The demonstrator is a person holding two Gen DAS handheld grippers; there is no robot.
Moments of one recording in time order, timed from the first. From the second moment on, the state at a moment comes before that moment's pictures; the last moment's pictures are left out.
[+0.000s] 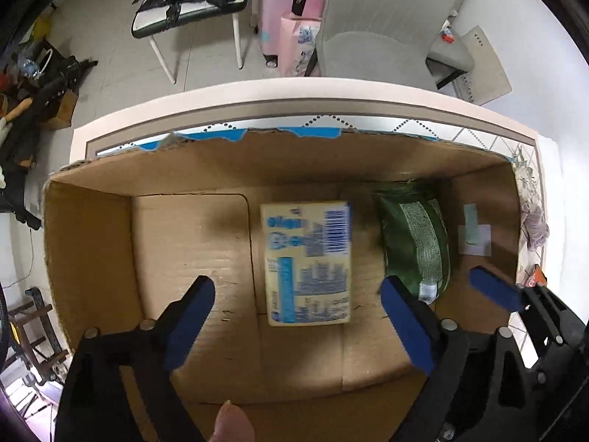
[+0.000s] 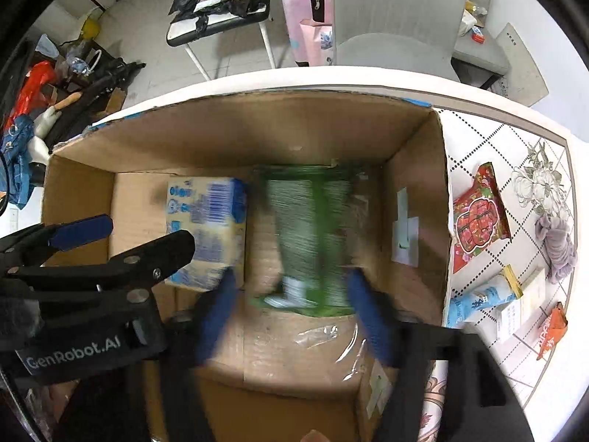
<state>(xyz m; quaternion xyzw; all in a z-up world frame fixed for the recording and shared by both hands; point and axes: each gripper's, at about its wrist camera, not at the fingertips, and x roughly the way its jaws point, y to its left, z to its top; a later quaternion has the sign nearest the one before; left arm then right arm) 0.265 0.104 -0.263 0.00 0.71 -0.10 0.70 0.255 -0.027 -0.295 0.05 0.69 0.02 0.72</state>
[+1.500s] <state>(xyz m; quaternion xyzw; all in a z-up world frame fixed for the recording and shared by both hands) 0.076 0.095 -0.065 0.04 0.49 -0.02 0.87 0.050 -0.108 -0.104 0.11 0.55 0.06 0.82</state>
